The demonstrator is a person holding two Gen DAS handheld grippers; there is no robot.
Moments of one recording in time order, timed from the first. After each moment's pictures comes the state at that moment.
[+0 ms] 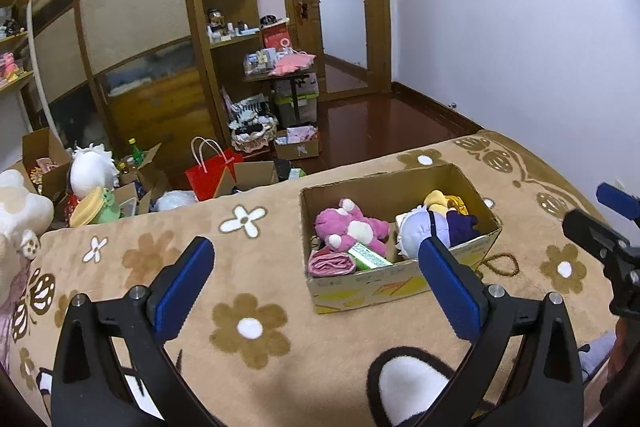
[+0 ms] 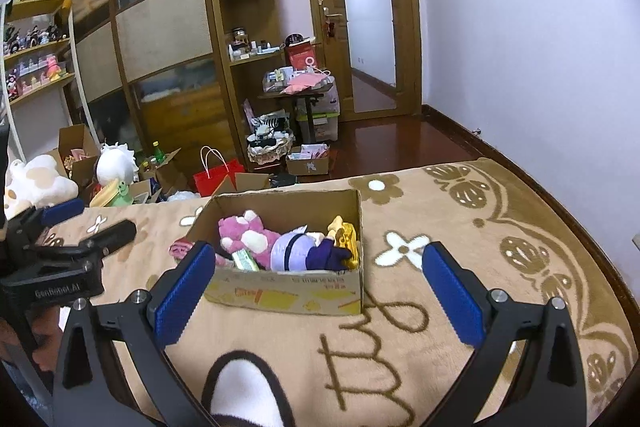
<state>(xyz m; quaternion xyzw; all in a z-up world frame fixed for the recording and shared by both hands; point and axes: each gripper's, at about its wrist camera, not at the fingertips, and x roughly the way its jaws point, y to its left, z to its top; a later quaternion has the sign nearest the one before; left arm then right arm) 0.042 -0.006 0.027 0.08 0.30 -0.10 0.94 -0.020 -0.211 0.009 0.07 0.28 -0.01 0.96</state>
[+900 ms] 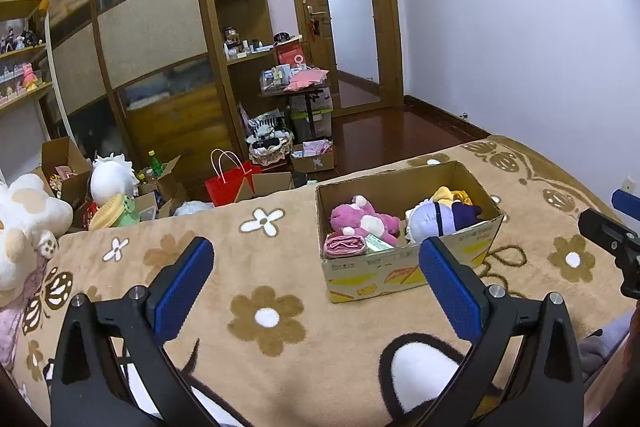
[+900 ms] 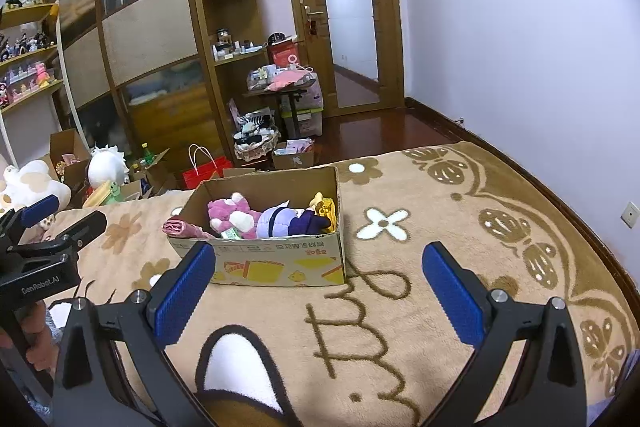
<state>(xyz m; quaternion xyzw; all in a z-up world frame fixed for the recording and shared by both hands) 0.002 0.000 0.024 0.09 0.27 -0.08 0.96 -0.056 -0.222 0.000 0.08 0.28 -0.04 0.95</state>
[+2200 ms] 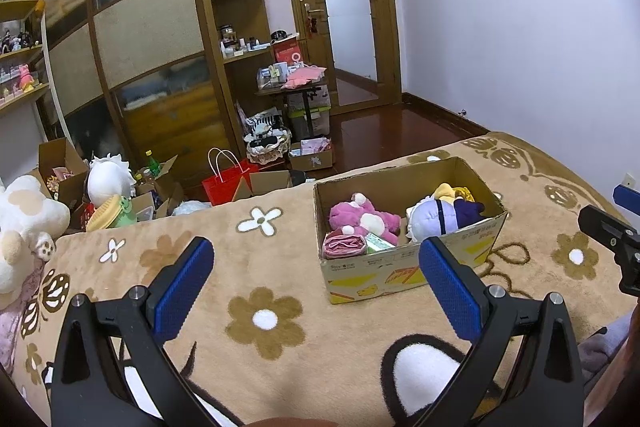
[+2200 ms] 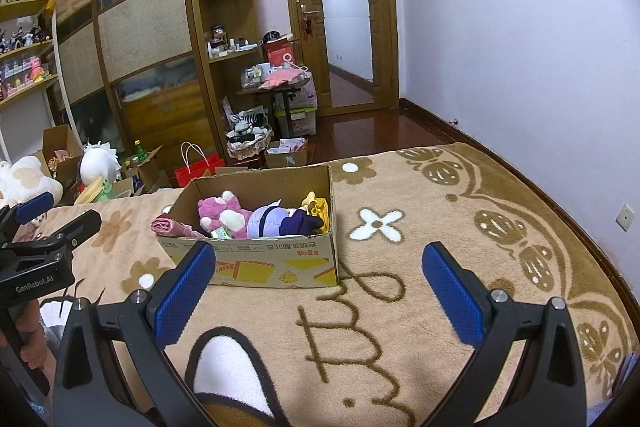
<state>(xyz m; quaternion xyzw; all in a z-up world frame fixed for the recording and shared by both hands) 0.012 -0.003 0.014 0.10 0.27 -0.08 0.95 -0.048 -0.227 -0.008 0.07 0.29 -0.04 0.95</state>
